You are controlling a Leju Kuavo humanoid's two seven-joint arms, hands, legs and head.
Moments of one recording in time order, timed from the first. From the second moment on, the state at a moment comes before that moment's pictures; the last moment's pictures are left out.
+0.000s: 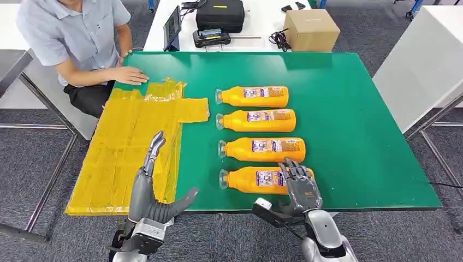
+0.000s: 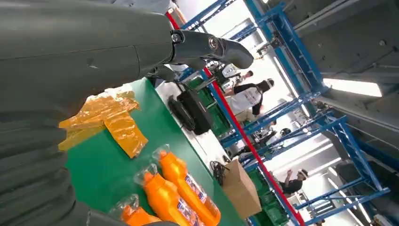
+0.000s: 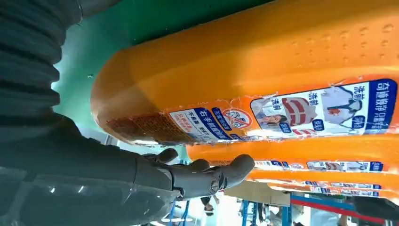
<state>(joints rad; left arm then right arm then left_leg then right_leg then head) 0.12 -0.35 -0.19 -1.66 -0.70 0.28 -0.55 0.00 -0.01 0.20 -1.31 1.38 -0.16 -0.16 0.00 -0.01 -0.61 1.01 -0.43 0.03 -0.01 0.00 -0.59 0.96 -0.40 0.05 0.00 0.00</state>
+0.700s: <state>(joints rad) 0.12 -0.35 -0.19 -1.66 -0.71 0.28 -0.55 -0.07 -0.02 0.21 -1.22 1.44 -0.15 -0.12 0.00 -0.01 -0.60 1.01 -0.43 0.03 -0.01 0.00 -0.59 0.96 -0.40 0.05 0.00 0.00</state>
